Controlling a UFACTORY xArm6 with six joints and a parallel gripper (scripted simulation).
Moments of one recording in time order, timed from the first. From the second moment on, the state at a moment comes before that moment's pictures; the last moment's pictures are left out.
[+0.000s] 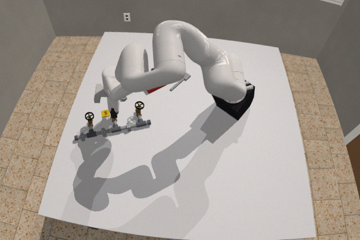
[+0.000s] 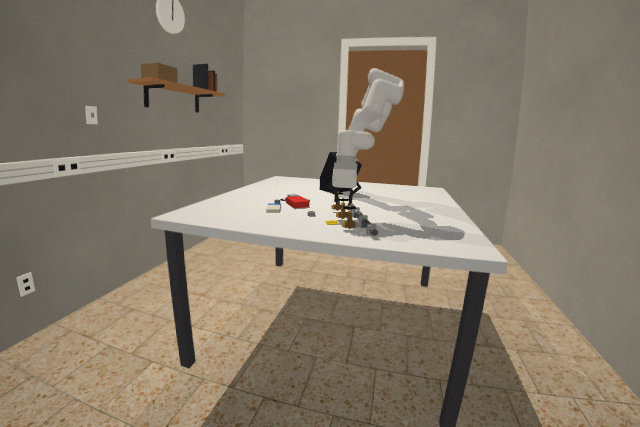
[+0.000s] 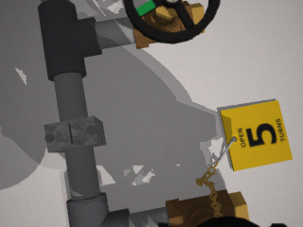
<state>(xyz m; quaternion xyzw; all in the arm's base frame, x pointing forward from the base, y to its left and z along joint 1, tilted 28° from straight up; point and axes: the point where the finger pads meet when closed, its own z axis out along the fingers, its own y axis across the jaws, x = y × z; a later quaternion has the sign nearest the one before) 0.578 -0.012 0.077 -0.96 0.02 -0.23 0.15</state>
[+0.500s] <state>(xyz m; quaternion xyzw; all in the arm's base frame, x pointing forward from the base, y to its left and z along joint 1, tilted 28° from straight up) 0.578 -0.013 0.078 -0.90 -0.34 -0.27 0.05</state>
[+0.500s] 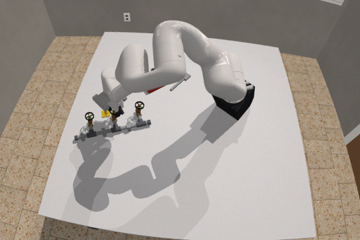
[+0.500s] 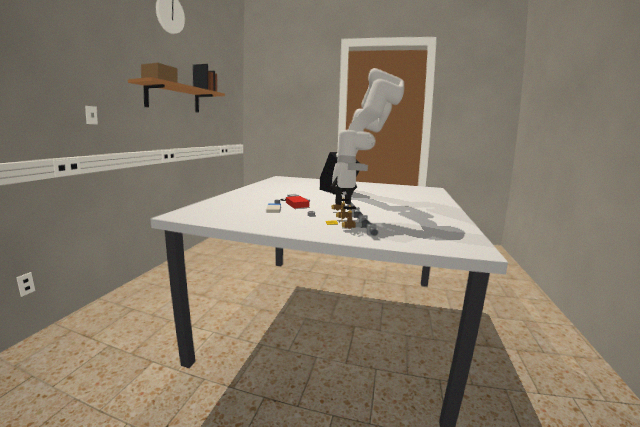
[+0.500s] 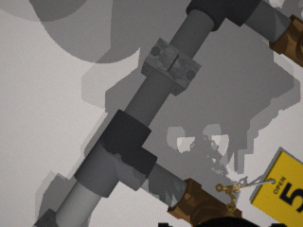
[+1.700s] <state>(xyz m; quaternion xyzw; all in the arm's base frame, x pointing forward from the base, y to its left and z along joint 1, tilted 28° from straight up) 0.578 -0.012 0.078 -0.77 -0.56 -0.32 -0.02</state>
